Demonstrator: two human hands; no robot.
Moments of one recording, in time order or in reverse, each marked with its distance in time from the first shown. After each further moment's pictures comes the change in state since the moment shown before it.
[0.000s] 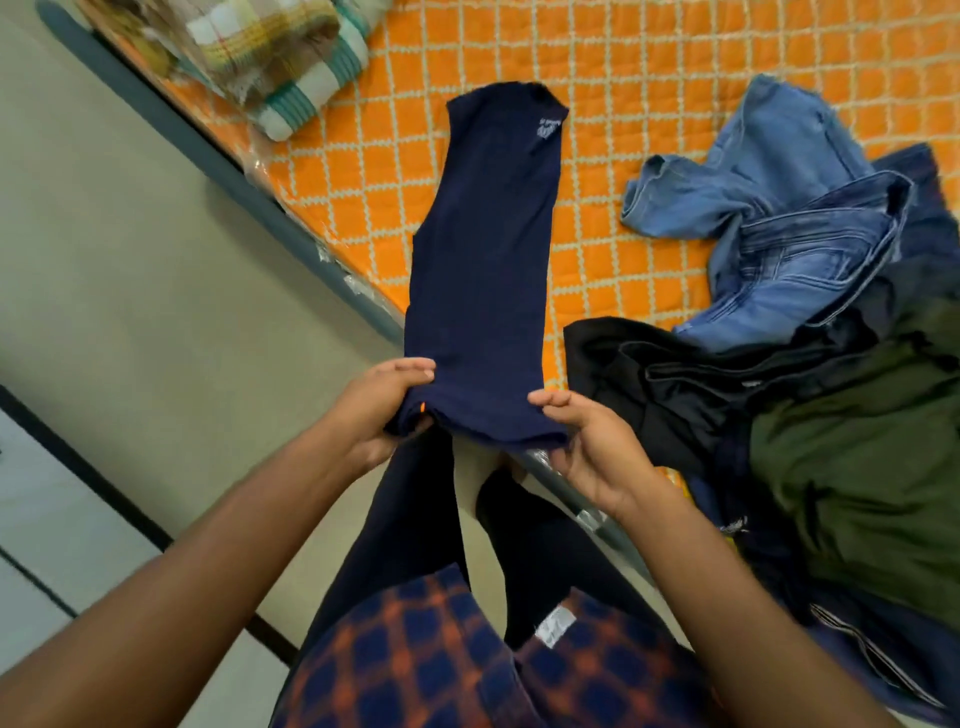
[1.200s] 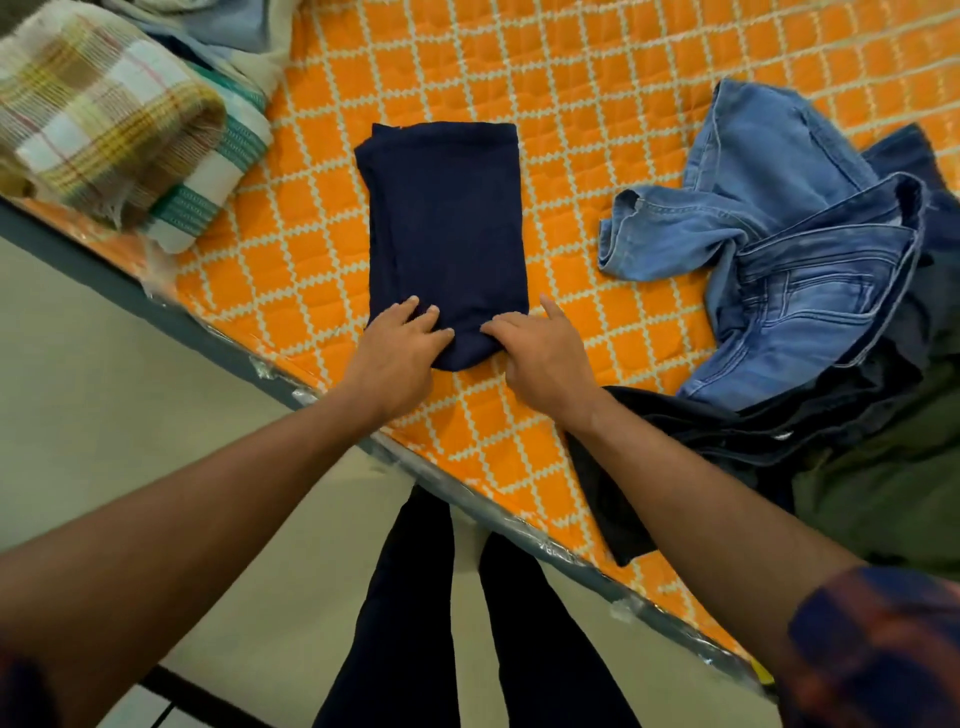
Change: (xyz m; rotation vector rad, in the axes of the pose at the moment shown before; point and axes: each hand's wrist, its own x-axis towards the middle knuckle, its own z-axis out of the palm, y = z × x) left_hand 0.189 0.110 0.050 1.963 -0.063 1.124; right_hand 0.202 -0.104 0.018 -1.692 0.368 -1.132
